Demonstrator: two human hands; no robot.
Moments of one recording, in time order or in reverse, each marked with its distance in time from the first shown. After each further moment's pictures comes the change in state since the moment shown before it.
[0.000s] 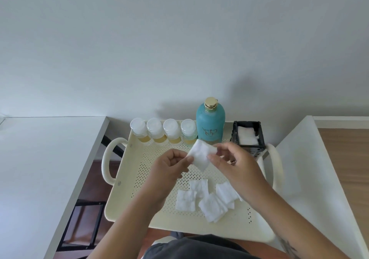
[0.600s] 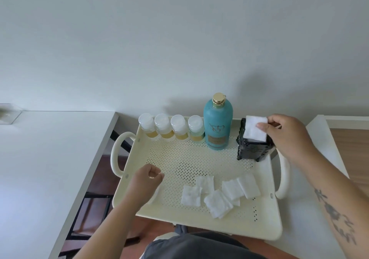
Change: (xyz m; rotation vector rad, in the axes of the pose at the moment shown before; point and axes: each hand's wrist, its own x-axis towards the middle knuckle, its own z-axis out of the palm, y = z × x) left_hand 0.011 -0.065 -0.069 0.647 0.302 -0.117; right_hand 0.054 0.013 -0.097 -0.368 0.270 0.016
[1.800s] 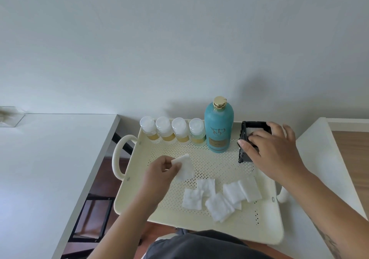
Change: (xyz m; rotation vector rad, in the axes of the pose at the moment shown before) left_hand -0.022 0.057 0.007 -0.370 -0.076 0.077; right_hand -0.018 0.017 0.035 -0.706 0.002 -0.354
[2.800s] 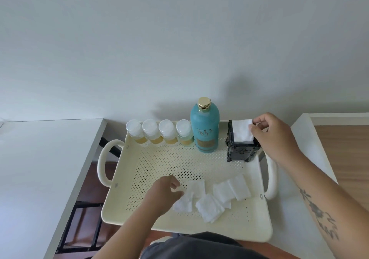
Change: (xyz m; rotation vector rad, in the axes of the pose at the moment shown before) left_hand 0.013 -0.044 0.032 0.691 -0.253 0.050; right_hand 0.019 0.026 -0.020 0.705 0.046 0.443
